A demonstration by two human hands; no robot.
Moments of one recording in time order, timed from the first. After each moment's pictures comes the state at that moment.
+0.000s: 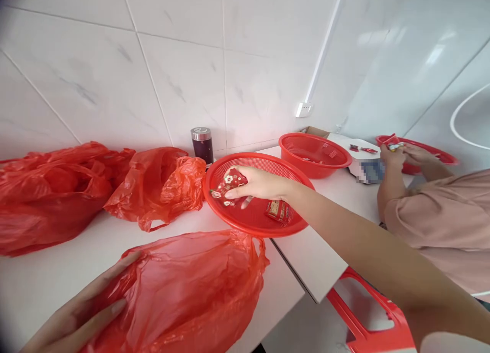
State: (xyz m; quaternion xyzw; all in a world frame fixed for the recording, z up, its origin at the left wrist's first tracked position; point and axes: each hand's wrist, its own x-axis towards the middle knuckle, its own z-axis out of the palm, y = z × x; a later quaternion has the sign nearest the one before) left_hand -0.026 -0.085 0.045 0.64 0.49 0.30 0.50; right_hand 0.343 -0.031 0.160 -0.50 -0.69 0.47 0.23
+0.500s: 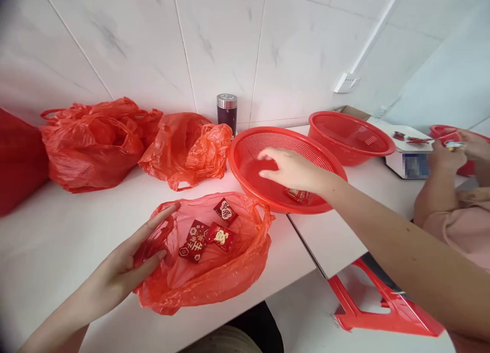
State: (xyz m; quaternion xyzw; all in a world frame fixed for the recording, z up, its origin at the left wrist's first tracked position) left_hand -0.020 -0.099 0.062 0.78 0.42 0.24 0.41; right_hand 0.347 -0.048 0.139 -0.64 -0.74 0.15 0.14
